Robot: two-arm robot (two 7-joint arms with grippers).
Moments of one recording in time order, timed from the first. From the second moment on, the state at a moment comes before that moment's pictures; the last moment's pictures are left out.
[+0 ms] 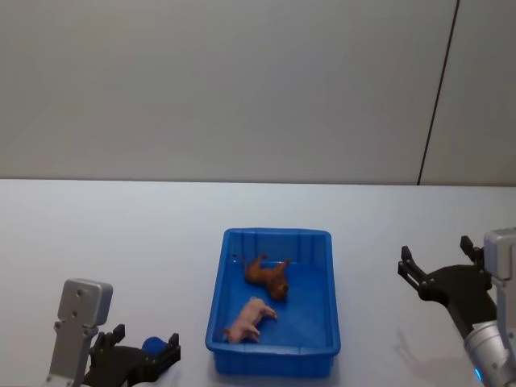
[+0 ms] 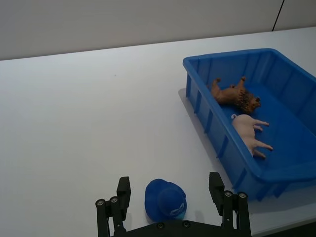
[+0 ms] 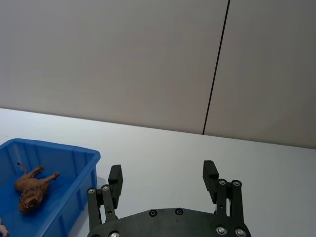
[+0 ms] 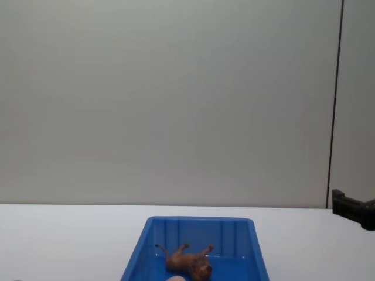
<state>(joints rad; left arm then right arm) 0.06 0.57 0.37 -1.73 -0.59 0.23 0.18 -0.01 0.19 -0.22 -1.63 0.09 0.03 -0.10</state>
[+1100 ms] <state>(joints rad) -0.01 0.53 0.35 -1.58 -0.57 0.27 0.03 -0.01 0.19 -0.22 -1.63 0.09 0.03 -0.10</state>
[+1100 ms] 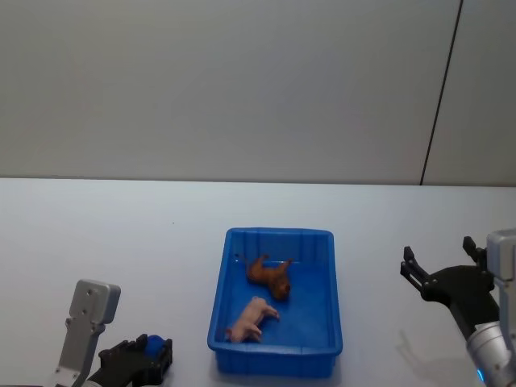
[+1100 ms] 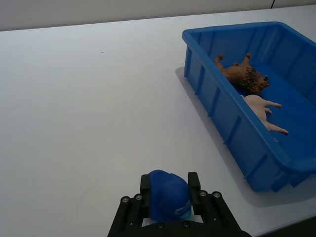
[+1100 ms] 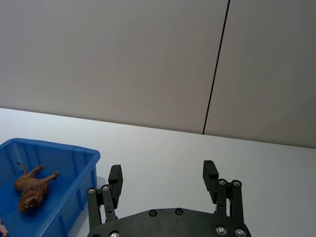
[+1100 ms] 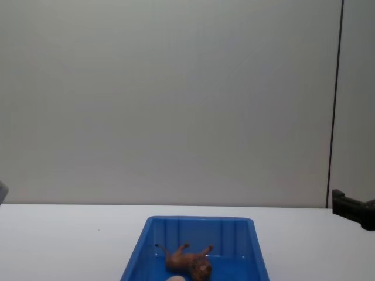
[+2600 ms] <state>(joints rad) -0.13 0.51 0.33 -1.72 -0.36 0.23 -0.16 -0.01 0.19 -0.22 -1.63 0.09 0.03 -0.10</state>
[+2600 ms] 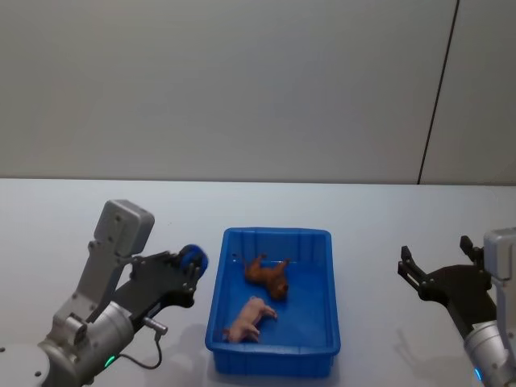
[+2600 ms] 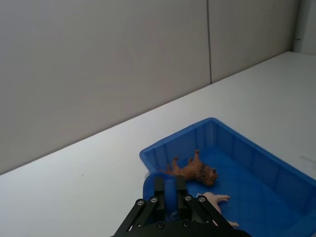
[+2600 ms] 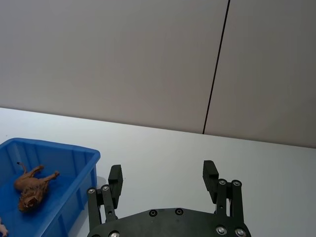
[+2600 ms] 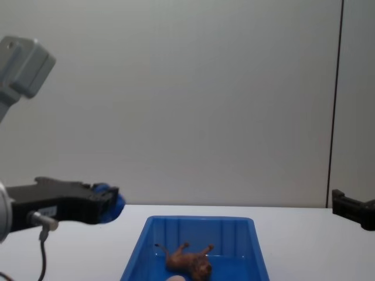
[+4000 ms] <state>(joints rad) -0.33 0.38 0.38 -1.48 -0.38 0.07 -0.70 -0.01 0.19 -0.22 -1.63 0.09 0.03 -0.10</state>
